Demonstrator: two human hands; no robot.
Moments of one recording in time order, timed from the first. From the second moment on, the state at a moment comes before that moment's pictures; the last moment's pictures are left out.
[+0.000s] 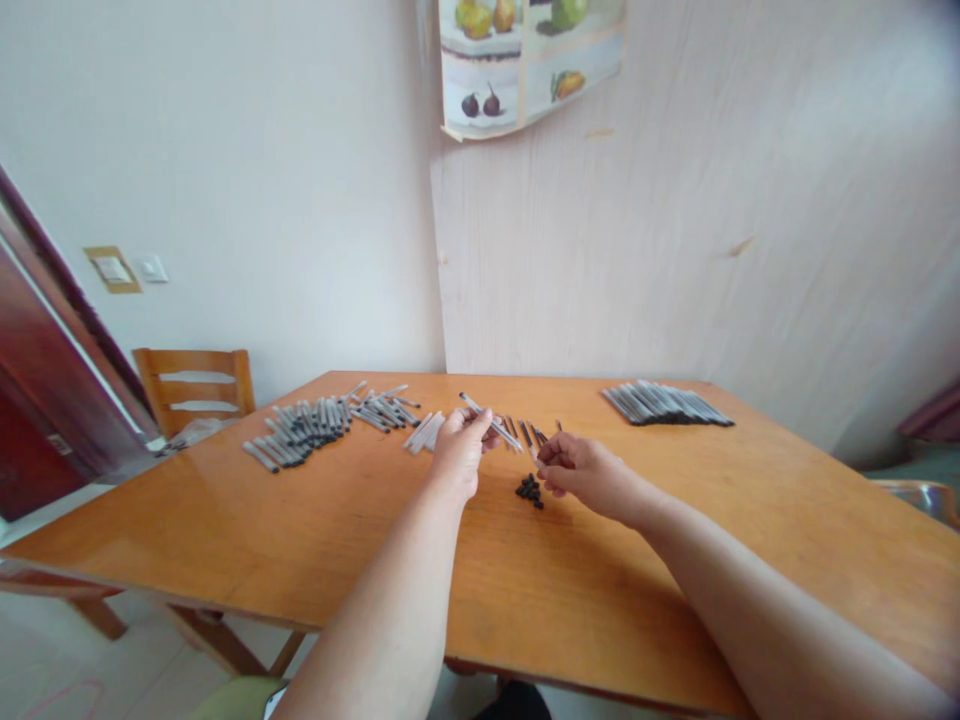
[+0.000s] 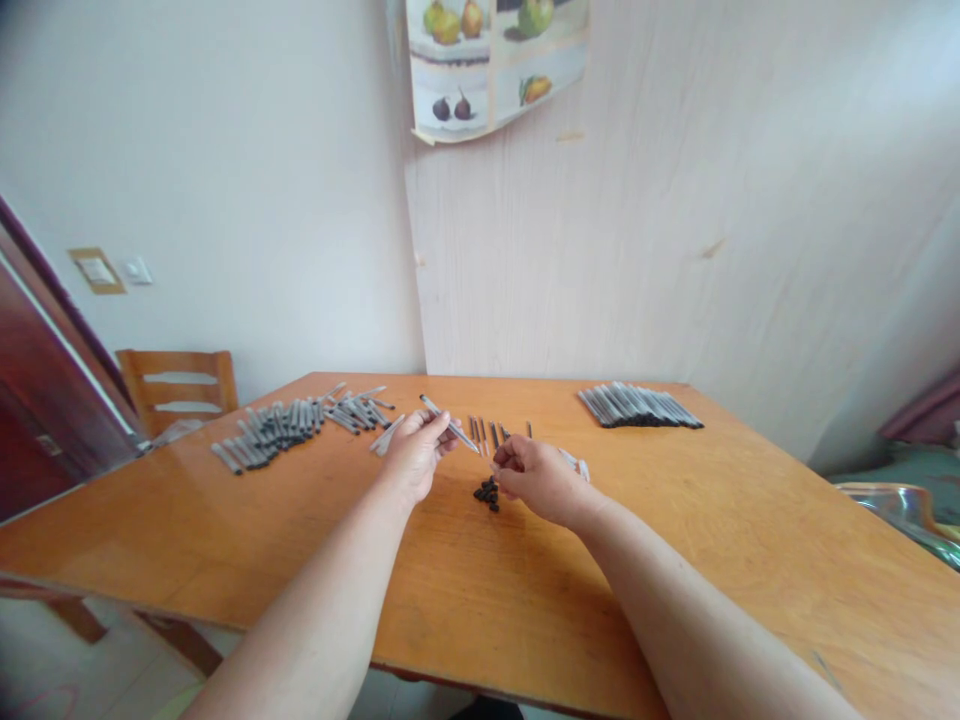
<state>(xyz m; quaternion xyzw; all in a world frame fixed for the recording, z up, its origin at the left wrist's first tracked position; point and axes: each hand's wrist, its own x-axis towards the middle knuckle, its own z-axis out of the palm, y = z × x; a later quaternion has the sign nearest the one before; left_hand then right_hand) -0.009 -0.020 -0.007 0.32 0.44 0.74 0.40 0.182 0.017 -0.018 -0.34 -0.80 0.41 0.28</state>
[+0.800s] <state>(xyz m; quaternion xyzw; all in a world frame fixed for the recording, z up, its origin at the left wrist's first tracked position) -0.001 -0.023 -0.005 0.35 0.43 0.72 0.42 0.176 0.015 -0.015 -0.34 -0.77 0.44 0.31</state>
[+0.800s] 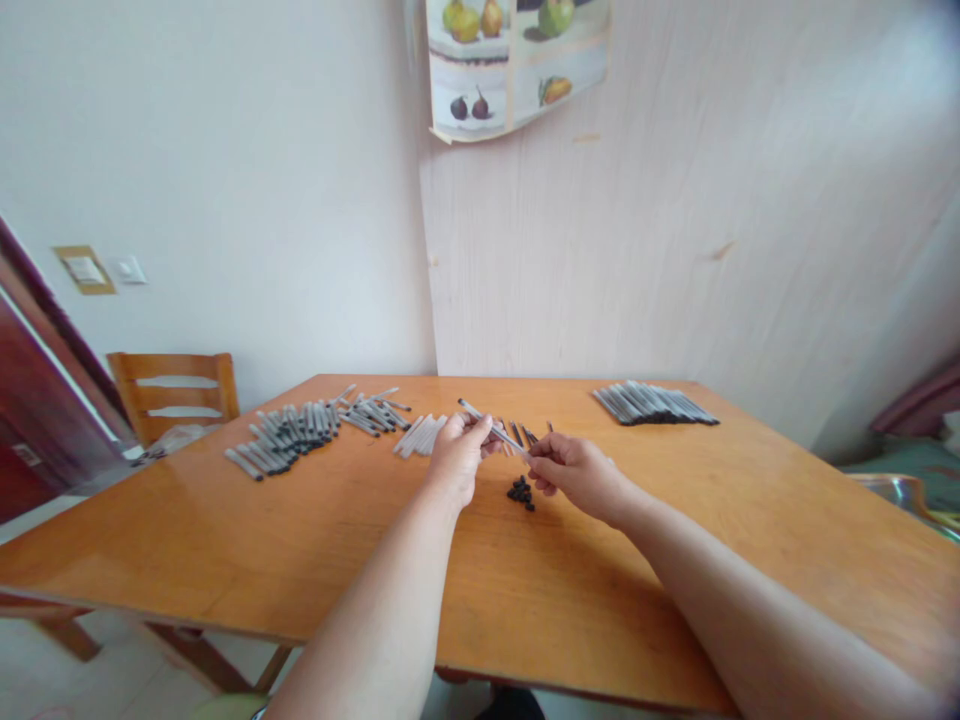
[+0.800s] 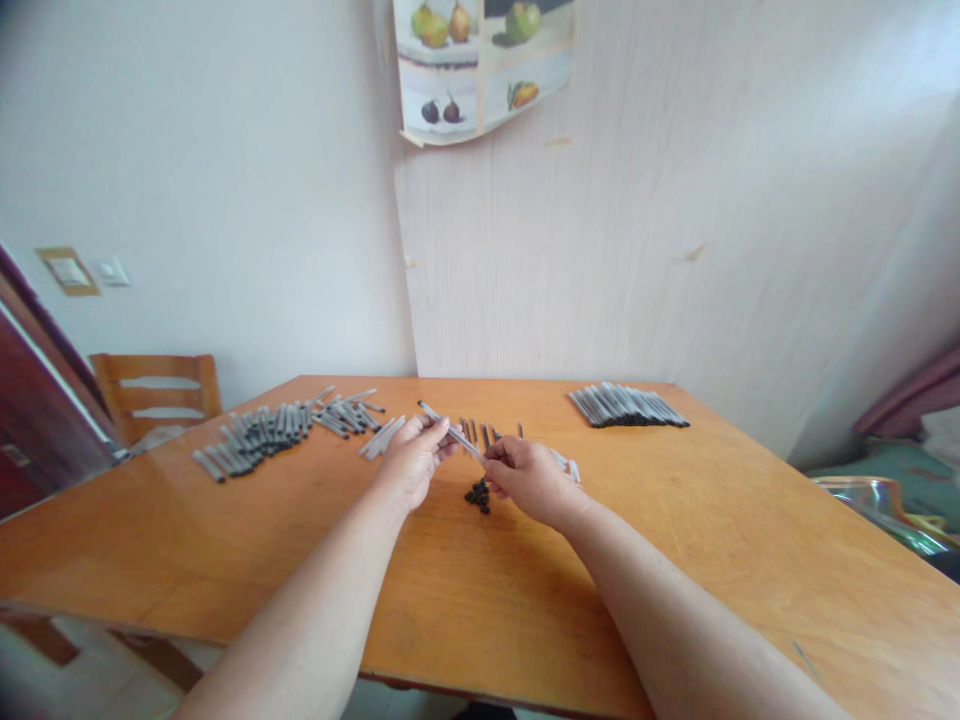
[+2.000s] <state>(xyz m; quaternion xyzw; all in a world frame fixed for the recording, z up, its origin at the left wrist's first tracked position) 0.017 -0.027 -0.010 0.35 0.42 0.72 0.42 0.174 0.003 -0.002 -0.40 -0.78 0.34 0.35</state>
